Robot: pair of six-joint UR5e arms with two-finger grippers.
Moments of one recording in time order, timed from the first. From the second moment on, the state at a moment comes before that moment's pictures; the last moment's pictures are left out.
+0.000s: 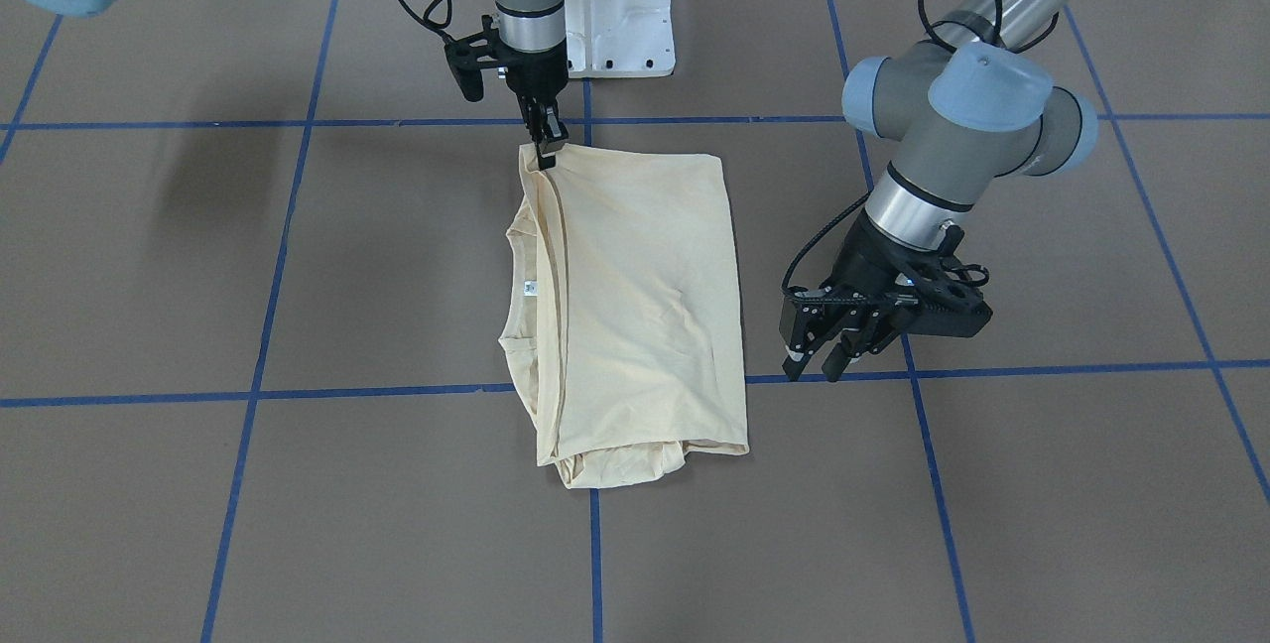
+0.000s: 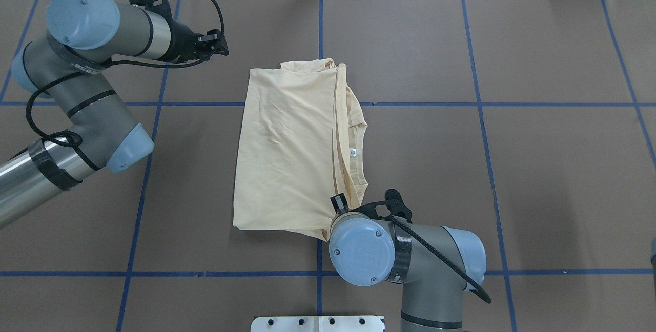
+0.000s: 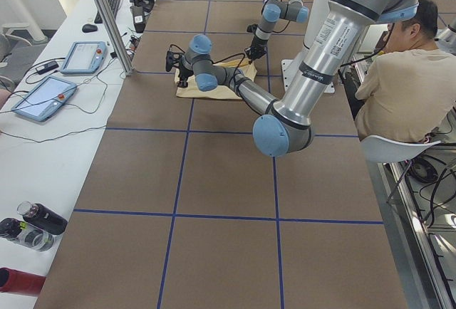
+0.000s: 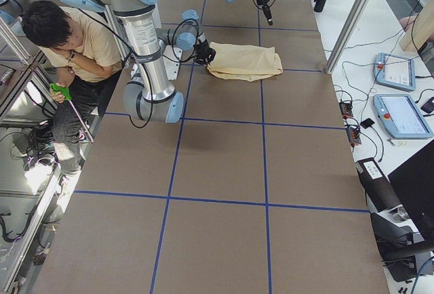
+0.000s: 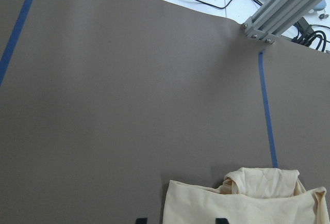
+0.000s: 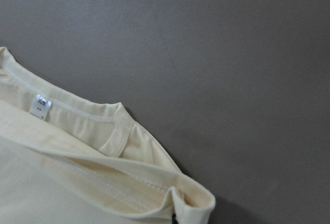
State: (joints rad) left arm -0.83 -2.10 -1.54 -2.23 -1.87 -1.27; right arm 0.19 -1.00 1.84 -1.61 1.43 2.64
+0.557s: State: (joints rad) left arm -0.80 -2.07 -1.61 -2.23 -1.87 -1.41; right arm 0.19 -1.03 1.94 -1.72 1.45 2.63
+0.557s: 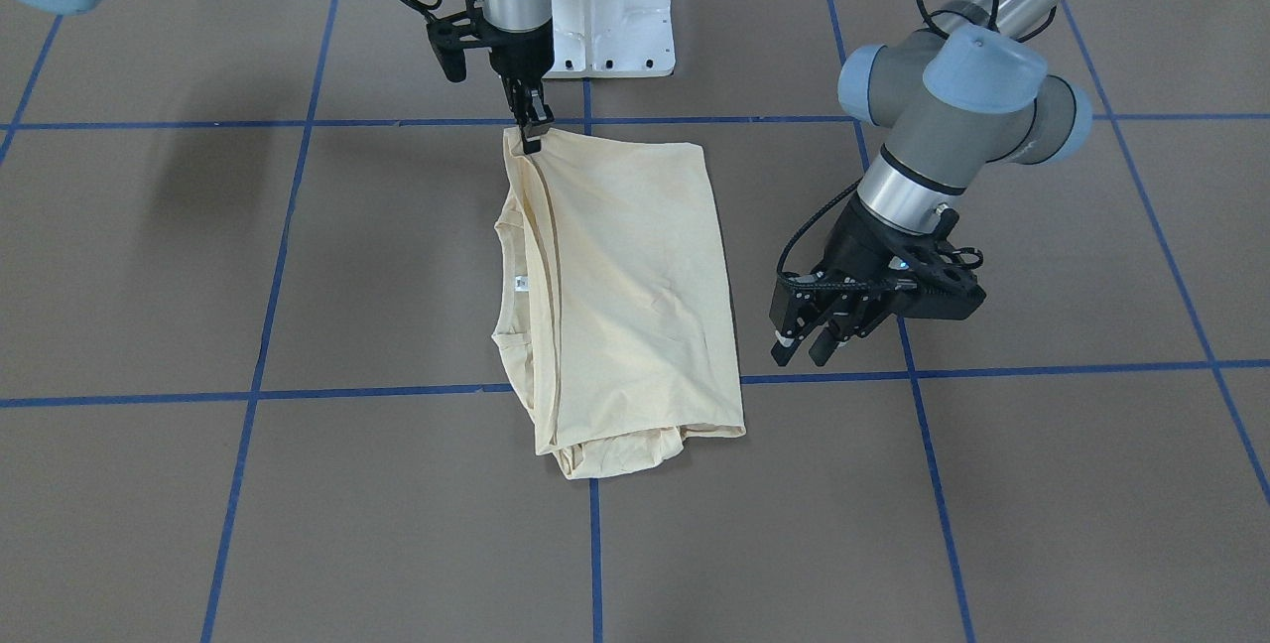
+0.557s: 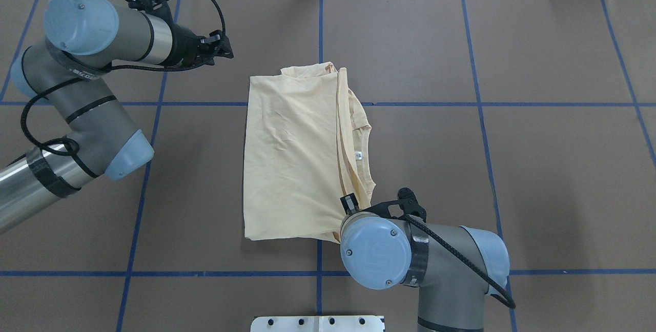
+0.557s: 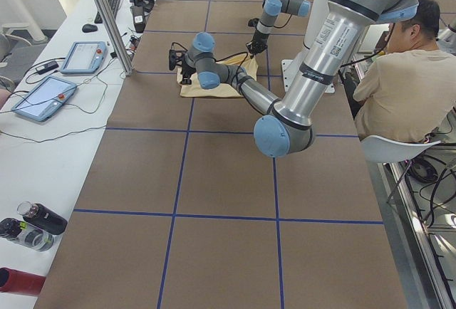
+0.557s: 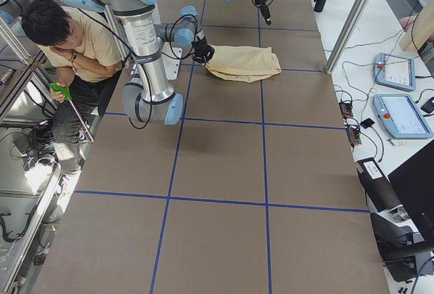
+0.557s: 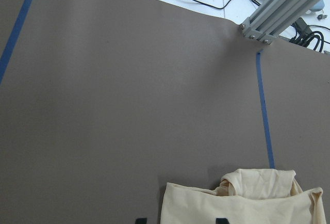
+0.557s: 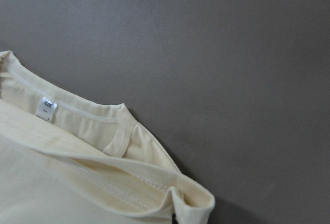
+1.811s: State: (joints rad) left arm -0.16 -1.81 -1.96 -2.08 -1.43 -2.11; right arm 0.17 -1.04 1.95 -1.73 1.46 2.63
